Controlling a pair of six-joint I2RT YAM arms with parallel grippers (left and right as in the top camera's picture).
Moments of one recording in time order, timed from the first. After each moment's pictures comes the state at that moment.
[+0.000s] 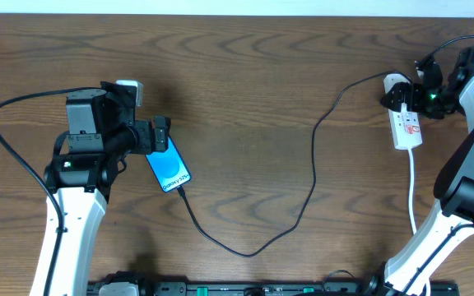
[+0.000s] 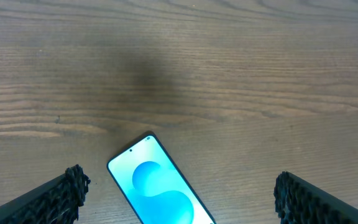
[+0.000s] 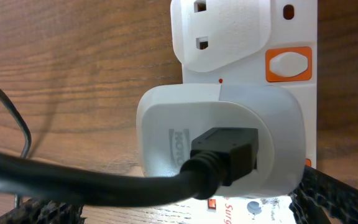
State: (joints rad) left arm 0.03 1.19 0.97 -0.58 0.25 0.02; right arm -0.40 2.19 1.71 -0.87 -0.45 -0.27
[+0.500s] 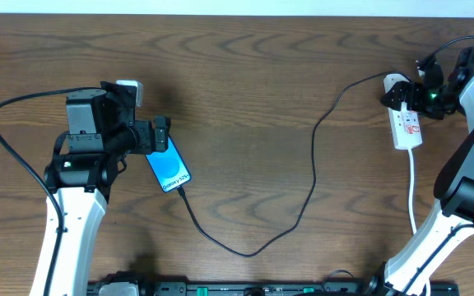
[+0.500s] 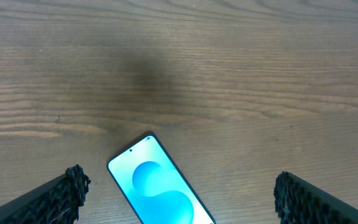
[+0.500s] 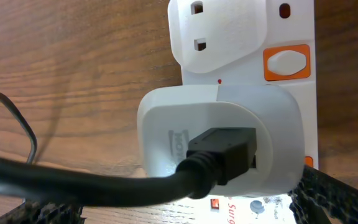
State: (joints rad) left arm 0.03 1.19 0.97 -0.58 0.25 0.02; right arm -0.40 2.19 1.71 -0.86 -0.46 -0.24
